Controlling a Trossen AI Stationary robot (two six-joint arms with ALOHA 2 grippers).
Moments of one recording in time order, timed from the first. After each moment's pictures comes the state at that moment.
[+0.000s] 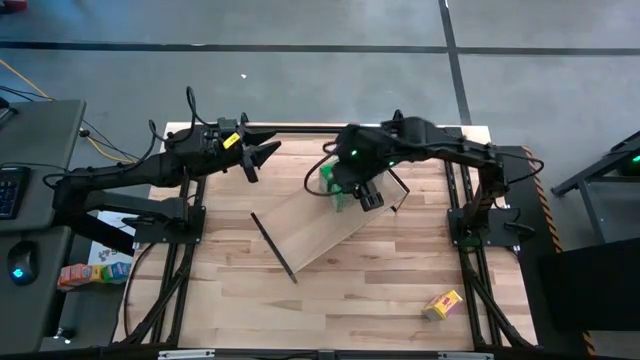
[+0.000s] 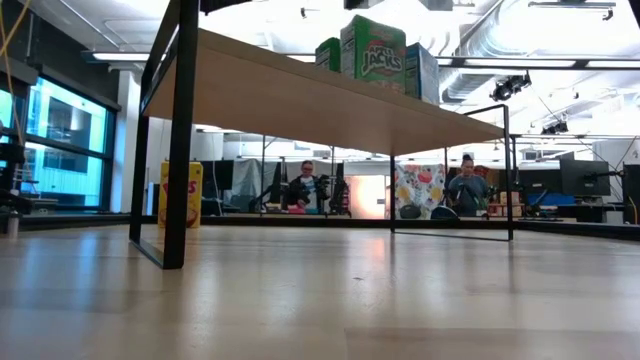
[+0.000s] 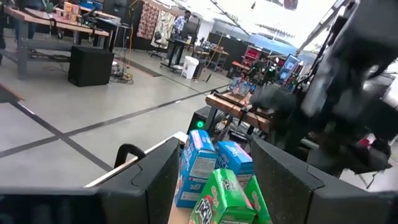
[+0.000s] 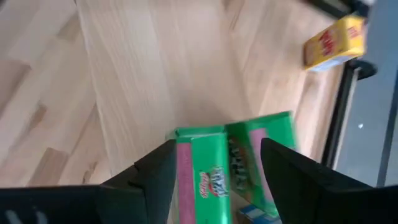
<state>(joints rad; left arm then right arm) 0.20 0.89 0.85 0.08 -0.22 -0.31 -0.05 1.82 2.19 -1.38 -0.03 -0.49</state>
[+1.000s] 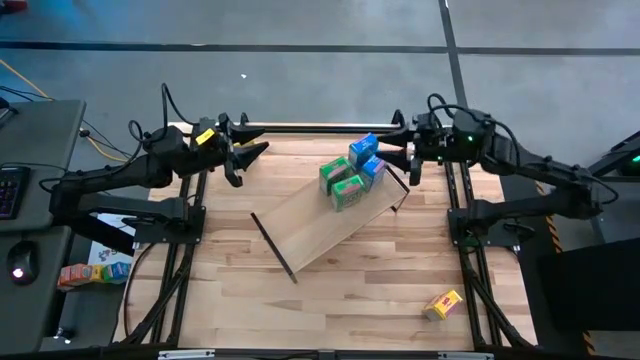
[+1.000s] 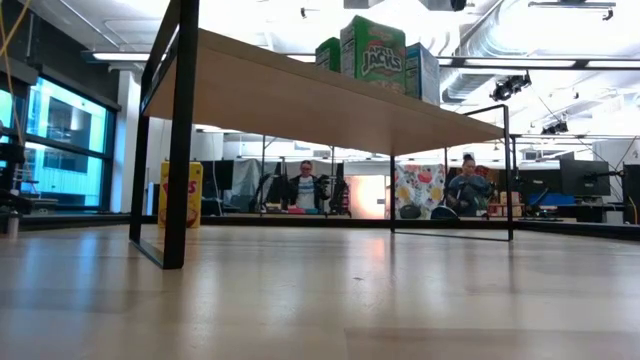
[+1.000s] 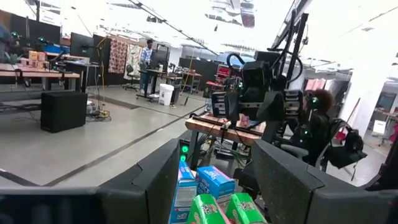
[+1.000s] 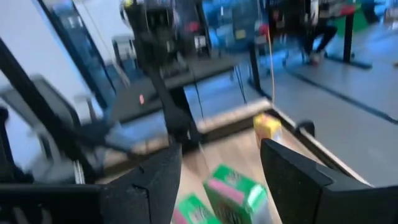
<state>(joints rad) 0.20 0.80 0.85 0.13 -0.11 -0.15 -0.27 0.97 1.12 -0.27 -0.14 0.24</state>
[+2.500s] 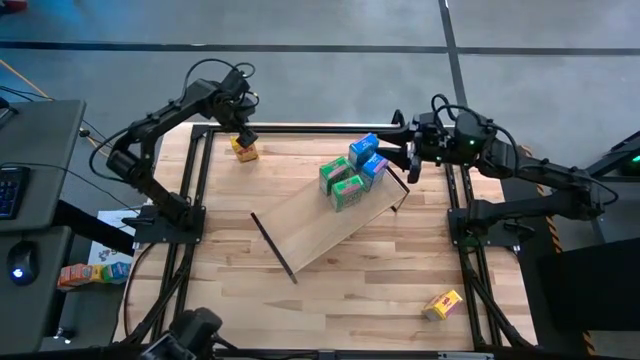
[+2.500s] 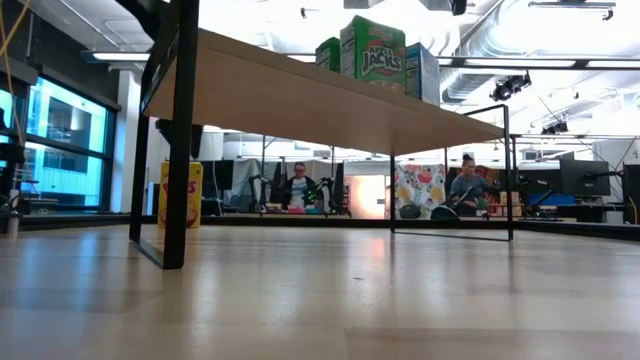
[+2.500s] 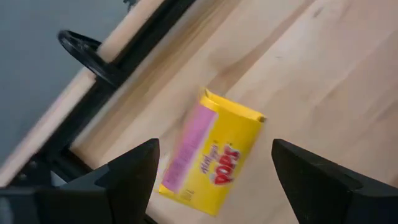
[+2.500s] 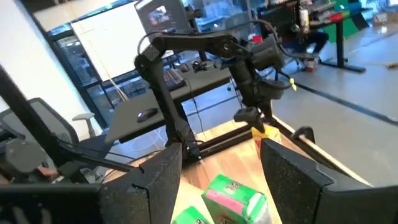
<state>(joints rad) 1.00 1.57 1.31 -1.07 0.03 0.26 -0.27 0.94 1.05 -0.16 -0.10 0.30</state>
